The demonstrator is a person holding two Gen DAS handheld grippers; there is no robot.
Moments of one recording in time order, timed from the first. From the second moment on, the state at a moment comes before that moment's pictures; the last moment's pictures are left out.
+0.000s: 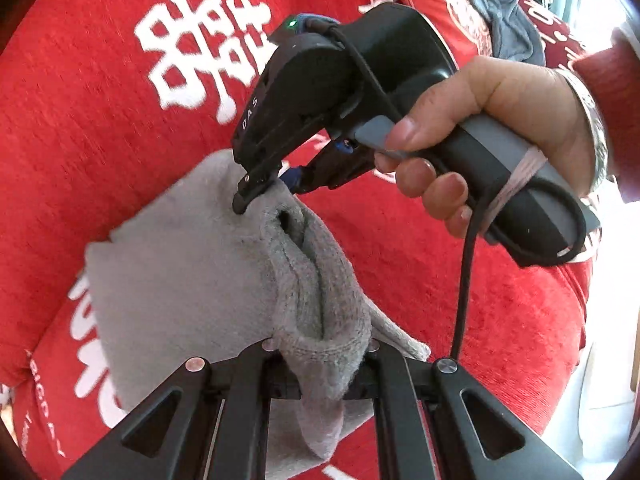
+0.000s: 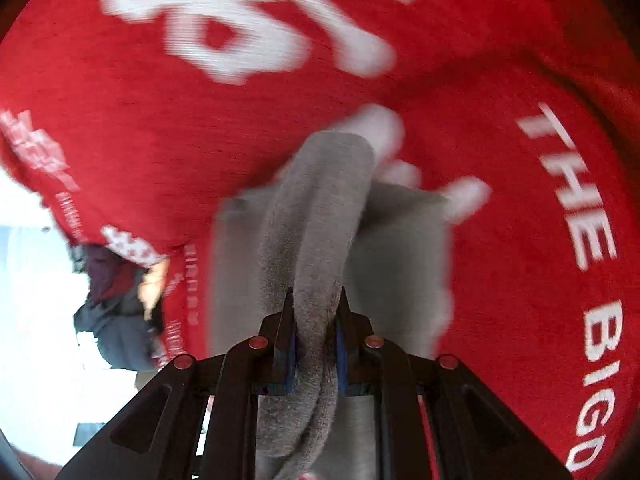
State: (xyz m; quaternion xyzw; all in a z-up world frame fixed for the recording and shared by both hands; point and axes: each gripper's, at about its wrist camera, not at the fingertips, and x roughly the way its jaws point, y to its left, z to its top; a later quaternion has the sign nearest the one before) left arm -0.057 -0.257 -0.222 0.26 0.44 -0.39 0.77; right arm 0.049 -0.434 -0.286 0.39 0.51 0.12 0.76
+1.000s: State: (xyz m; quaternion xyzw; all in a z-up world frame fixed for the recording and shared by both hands) left arm 0.032 -0.065 -0.275 -0.12 0.69 -0.27 0.66; right arm -0.091 -0.399 -0.293 0.45 0.52 0.06 0.73
